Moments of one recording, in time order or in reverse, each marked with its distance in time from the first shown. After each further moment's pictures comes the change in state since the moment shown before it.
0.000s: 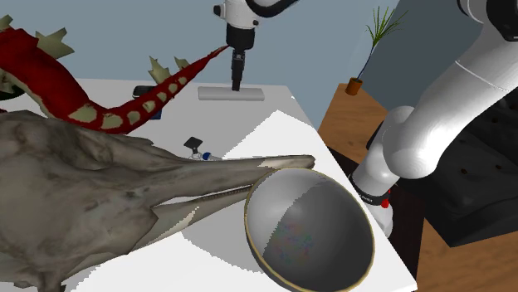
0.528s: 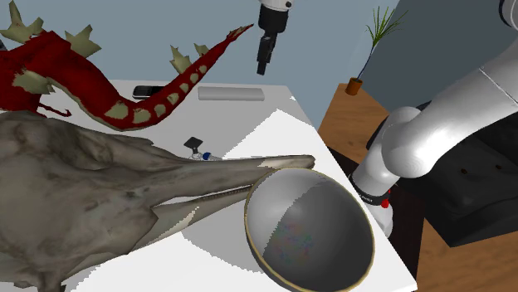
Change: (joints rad) arm -0.073 -0.215 -0.042 -0.096 -0.021 -0.094 0.135
